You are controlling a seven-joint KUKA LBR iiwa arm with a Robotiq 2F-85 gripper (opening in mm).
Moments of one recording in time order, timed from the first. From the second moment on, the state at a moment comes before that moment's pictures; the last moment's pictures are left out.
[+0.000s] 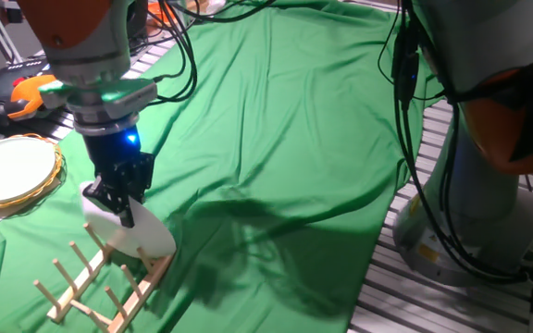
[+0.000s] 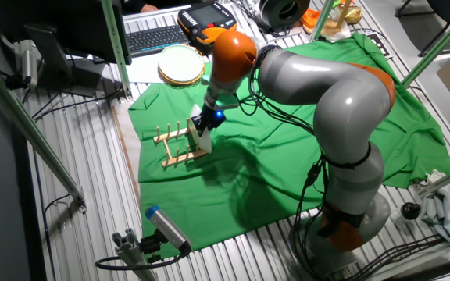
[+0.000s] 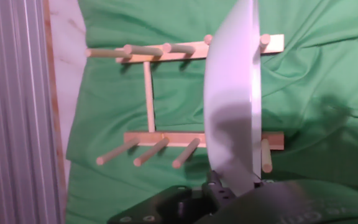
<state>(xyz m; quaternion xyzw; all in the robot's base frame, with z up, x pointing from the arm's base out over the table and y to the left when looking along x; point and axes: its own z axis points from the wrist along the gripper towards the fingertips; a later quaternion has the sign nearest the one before) 0.482 0.308 0.184 0.01 -0.99 -0.15 0.08</state>
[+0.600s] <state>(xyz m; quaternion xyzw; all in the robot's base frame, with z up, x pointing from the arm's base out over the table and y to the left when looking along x) 0.484 0.306 0.191 0.01 -0.98 -0.17 0.12</state>
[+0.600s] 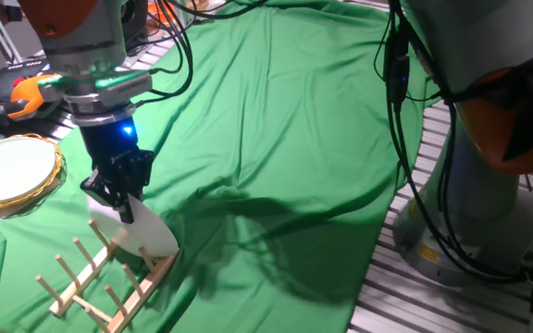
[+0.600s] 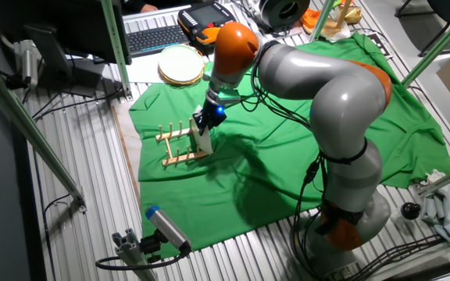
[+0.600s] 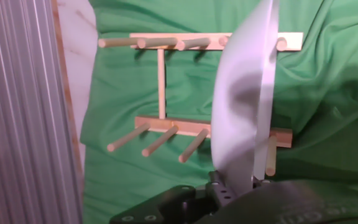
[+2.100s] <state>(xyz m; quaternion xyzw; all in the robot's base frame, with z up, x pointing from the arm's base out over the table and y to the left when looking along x) 0.488 0.299 0.205 -0.01 -0.96 -0.24 0.15</state>
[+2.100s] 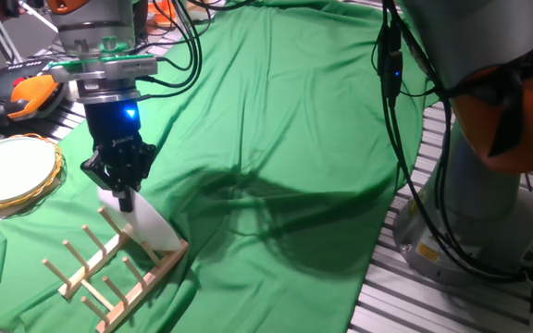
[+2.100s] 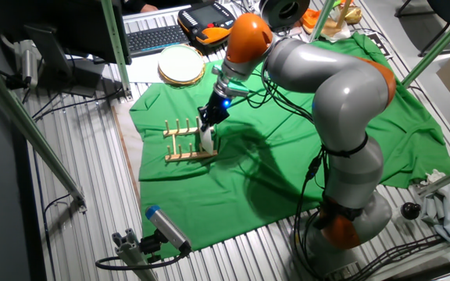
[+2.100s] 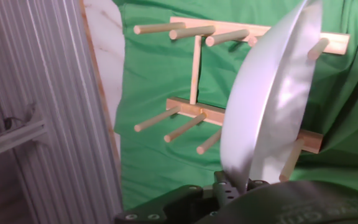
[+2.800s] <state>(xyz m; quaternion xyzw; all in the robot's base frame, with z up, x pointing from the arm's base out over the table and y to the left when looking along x) 0.488 0.296 0.212 -0.02 -0.95 -0.27 0.17</state>
